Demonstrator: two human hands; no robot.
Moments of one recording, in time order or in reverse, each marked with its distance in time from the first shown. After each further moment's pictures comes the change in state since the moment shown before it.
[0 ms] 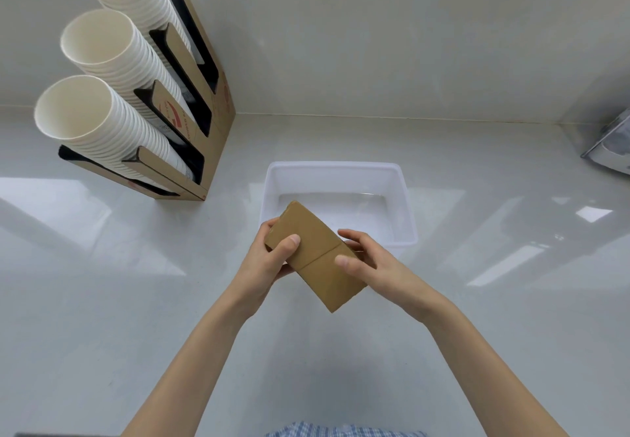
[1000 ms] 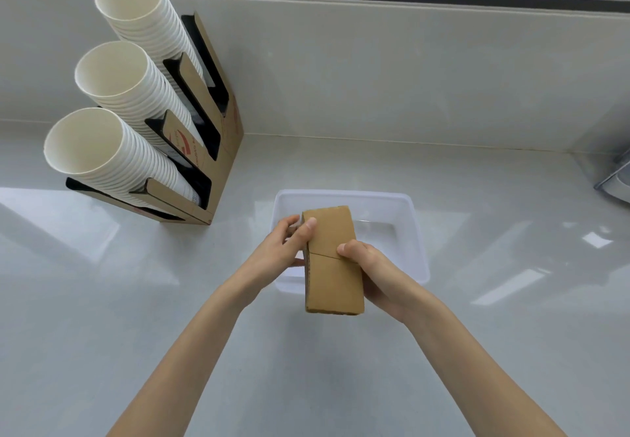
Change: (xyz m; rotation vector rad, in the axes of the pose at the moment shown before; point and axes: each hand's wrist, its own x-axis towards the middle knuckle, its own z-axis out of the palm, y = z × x) left_hand 0.042 0.050 -0.002 0.278 -0.018 -0.079; right_hand 0.052 -0.034 -0.003 0.323 -0.034 0.120
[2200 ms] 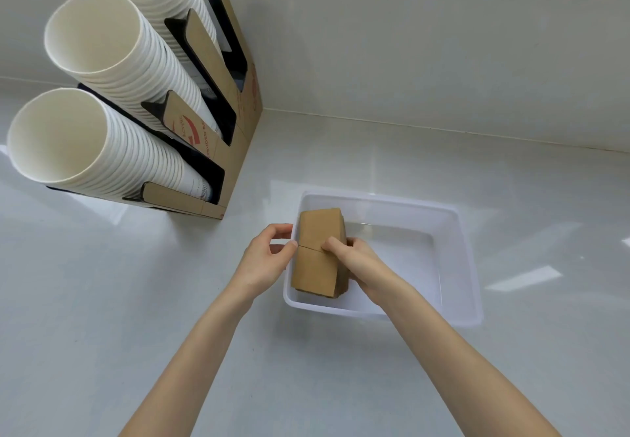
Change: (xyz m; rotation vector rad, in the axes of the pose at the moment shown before) left_hand 0.051 -0.044 -0.043 0.132 0.261 -0.156; right_hand 0.126 0.017 0.012 -0.119 0.172 0.250
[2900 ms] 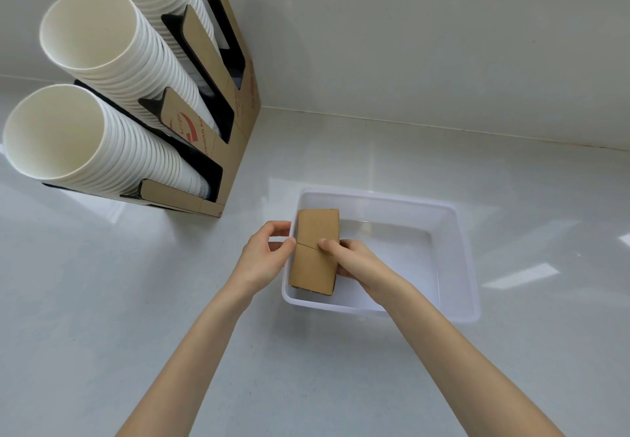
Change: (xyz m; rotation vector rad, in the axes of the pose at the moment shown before) left_hand 0.002 -0.001 0.001 -0.008 0.000 -0.007; right_hand -0.007 -0.001 -0.001 -0.134 -0.021 -0.013
